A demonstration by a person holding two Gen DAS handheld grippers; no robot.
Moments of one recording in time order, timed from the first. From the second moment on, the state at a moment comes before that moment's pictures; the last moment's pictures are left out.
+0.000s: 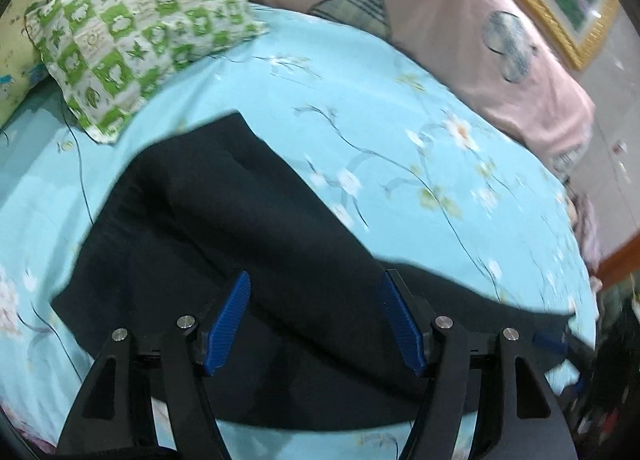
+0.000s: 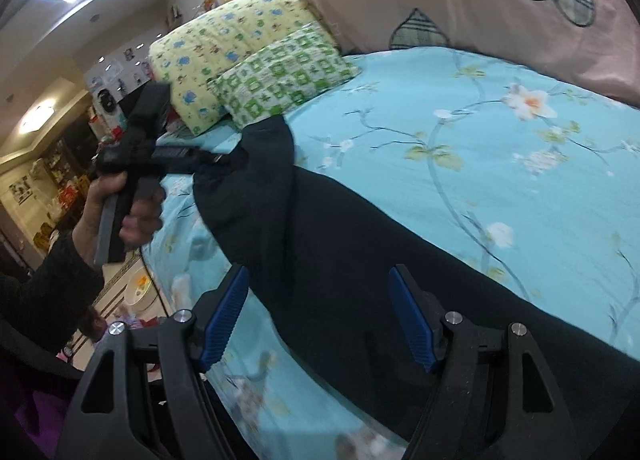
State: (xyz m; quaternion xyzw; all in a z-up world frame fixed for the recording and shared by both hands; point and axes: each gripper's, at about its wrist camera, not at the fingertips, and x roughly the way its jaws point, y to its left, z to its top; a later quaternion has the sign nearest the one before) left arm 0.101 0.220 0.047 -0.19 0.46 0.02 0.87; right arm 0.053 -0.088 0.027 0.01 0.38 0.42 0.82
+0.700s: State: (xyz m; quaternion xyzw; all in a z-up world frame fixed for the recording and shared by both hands) left arm 0.244 0.217 -0.007 -0.06 0.66 0.14 0.74; right arm 0.111 0.009 -0.015 -0.02 0.46 0.47 0.76
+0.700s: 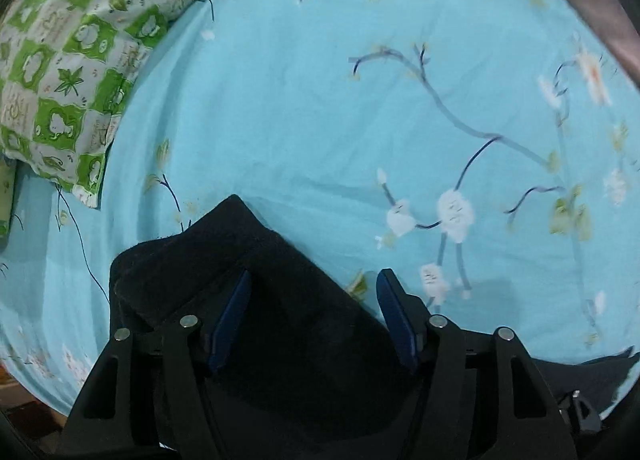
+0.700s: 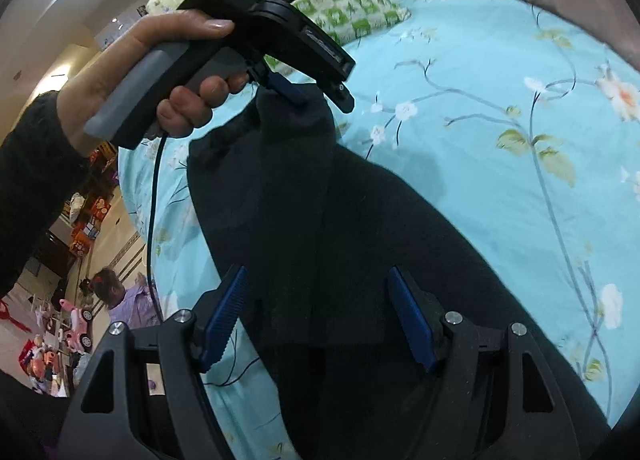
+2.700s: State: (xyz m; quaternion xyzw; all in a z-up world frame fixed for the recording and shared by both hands) left arm -0.036 0.307 0.000 -0.37 0.33 0.13 0.86; right arm 0.041 0.057 -0.007 -0.14 0.42 0.51 0.74
